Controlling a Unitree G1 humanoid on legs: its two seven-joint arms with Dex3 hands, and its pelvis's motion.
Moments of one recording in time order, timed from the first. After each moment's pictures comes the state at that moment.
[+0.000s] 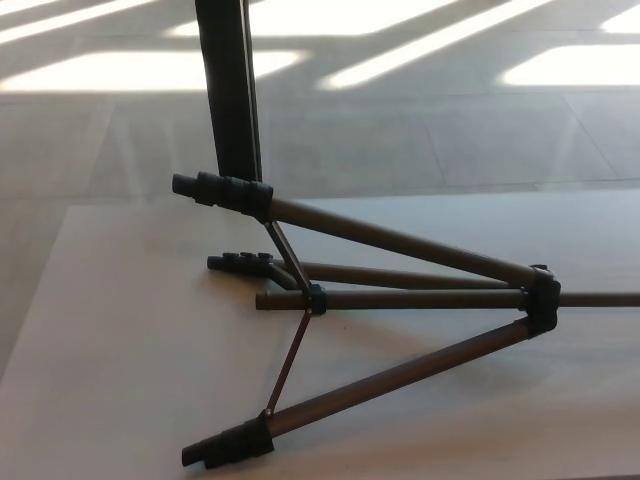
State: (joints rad) left_arm -0.04 0.58 0.46 1.22 -0.12 0.10 -0.16; right_arm 0.07 -0.62 -0.59 1.14 0.15 -0.11 0.23
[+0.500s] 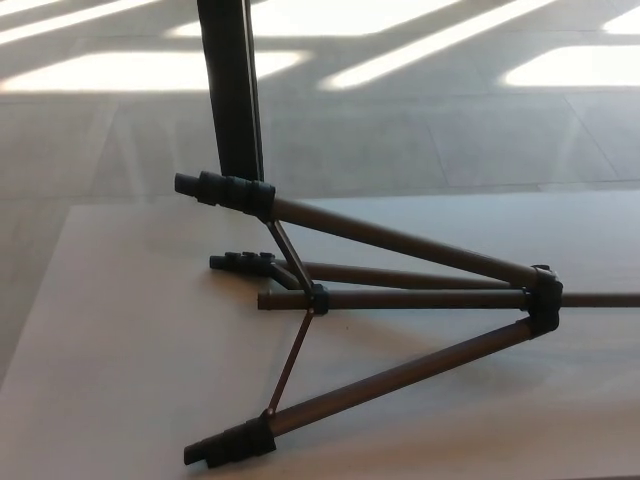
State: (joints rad) left_arm -0.05 0.61 0.73 1.26 -0.28 0.08 -0.24; right_arm 0.05 -0.65 -0.75 1.22 0.28 -0.14 0.28
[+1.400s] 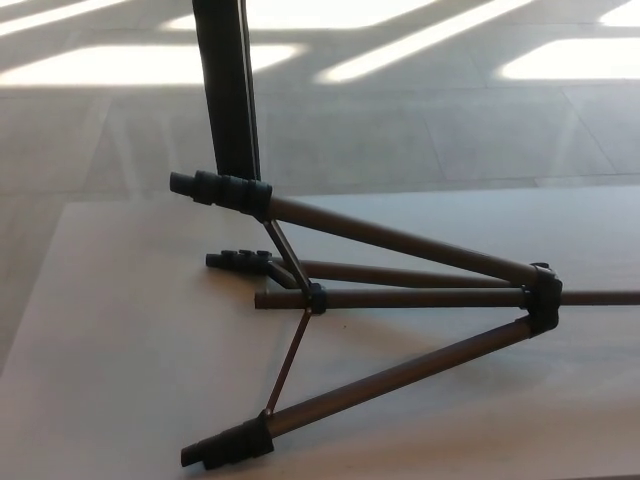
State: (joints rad) left_arm -0.50 0.73 0.69 0.70 -0.35 0.04 -0.28; right_arm -0.06 -0.54 -0.86 0.48 0.48 -0.02 0.28
